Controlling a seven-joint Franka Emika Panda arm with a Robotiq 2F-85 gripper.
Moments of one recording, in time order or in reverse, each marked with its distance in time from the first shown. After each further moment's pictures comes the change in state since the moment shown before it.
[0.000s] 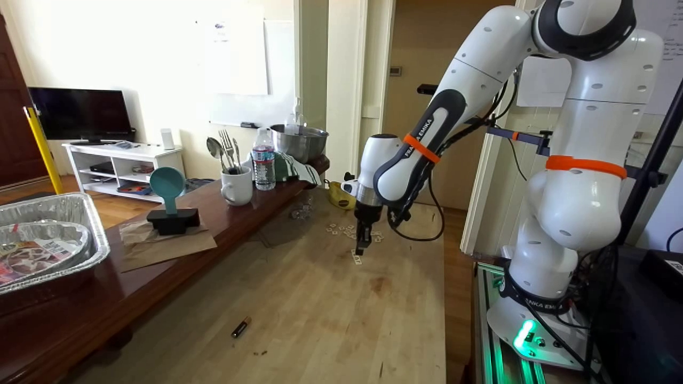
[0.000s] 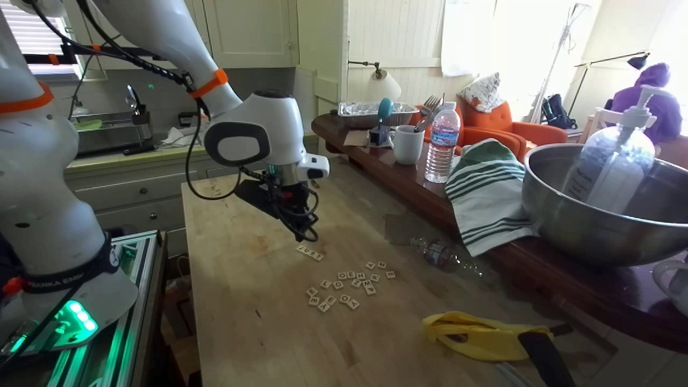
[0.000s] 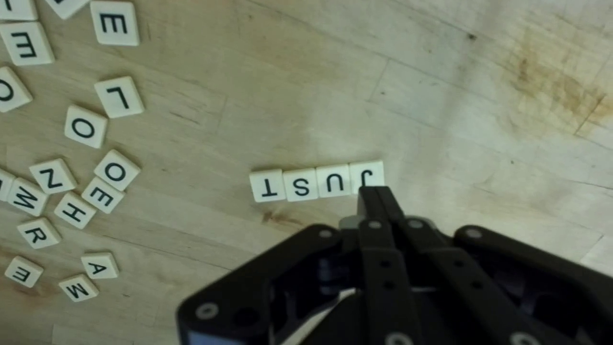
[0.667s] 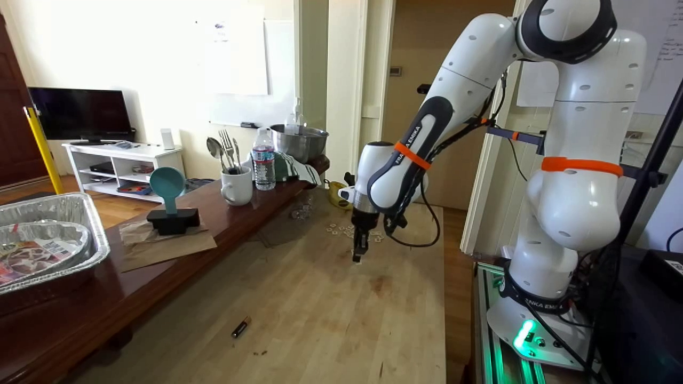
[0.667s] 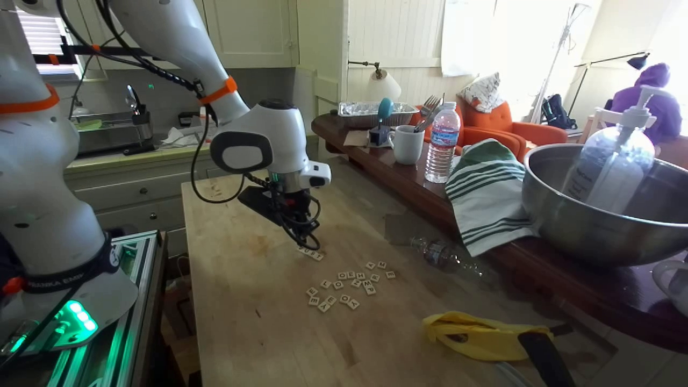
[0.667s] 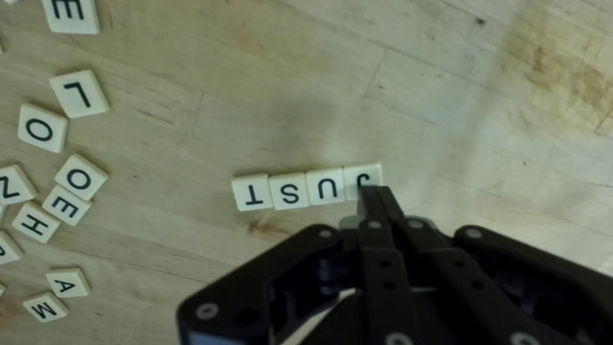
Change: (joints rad) arm -0.011 0.076 0.037 0.022 0.073 0.046 -0.040
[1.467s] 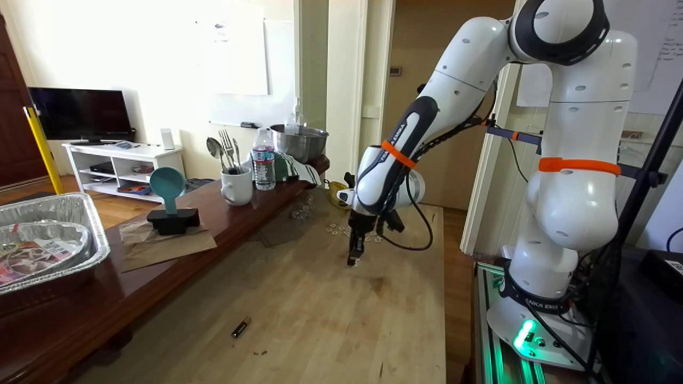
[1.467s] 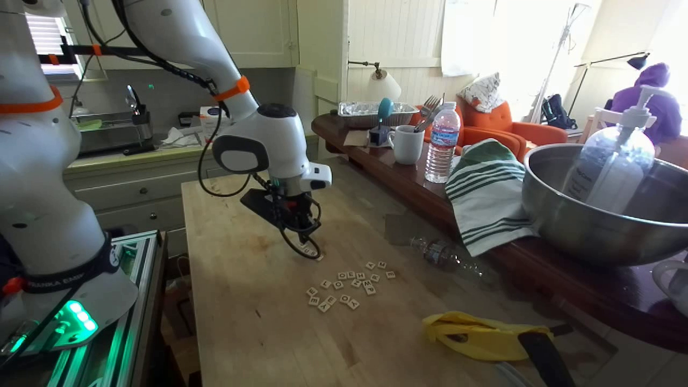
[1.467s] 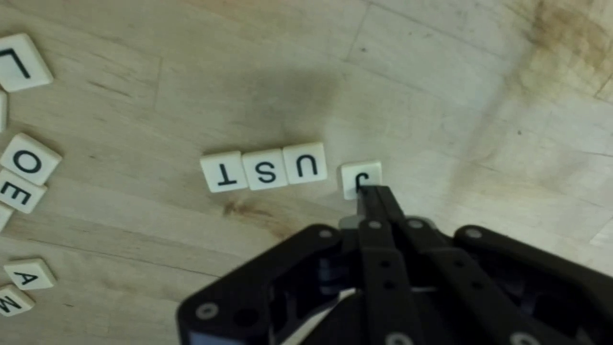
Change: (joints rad) arm -0.029 0.039 0.084 0.020 0.293 0.044 -0.222
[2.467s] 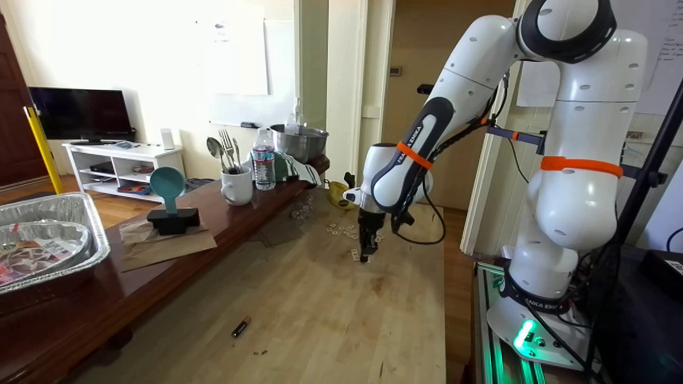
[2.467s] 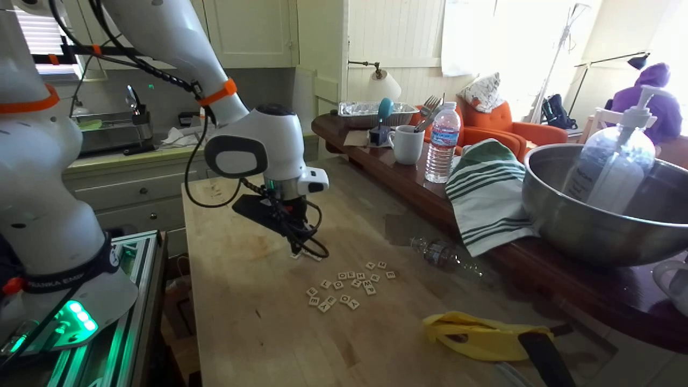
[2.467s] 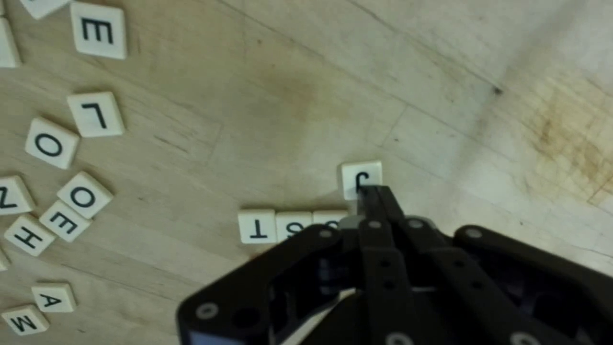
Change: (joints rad) arm -0.020 -0.047 -0.075 -0.046 -0.272 -0.060 0.043
